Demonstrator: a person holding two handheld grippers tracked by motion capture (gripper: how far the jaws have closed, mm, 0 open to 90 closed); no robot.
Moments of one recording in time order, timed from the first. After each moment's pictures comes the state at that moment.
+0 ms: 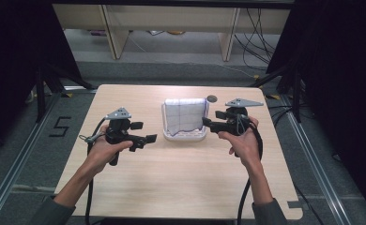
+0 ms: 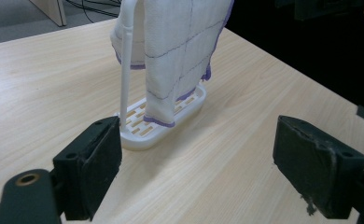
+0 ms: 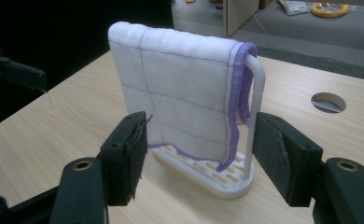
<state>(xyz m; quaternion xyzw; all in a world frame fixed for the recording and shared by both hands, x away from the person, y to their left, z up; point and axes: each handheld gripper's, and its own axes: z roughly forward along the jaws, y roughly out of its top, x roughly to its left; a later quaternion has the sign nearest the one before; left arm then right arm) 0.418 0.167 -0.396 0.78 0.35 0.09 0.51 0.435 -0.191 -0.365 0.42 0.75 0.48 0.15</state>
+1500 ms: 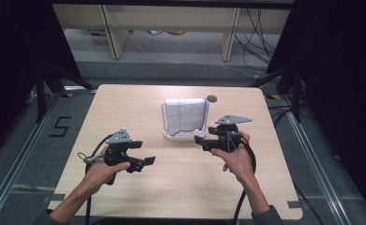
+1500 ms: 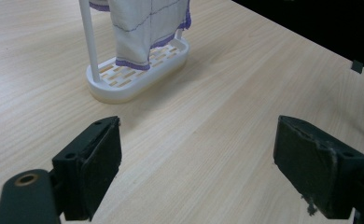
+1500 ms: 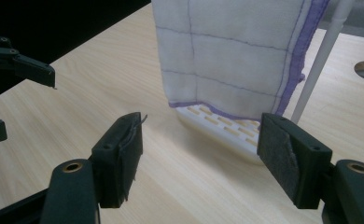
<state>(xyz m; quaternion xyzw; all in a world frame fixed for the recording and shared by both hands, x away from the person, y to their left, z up) 0.375 0.169 -0.433 0.80 0.33 0.08 0.49 0.404 -0.172 -0.394 0.40 0.78 0.46 0.13</state>
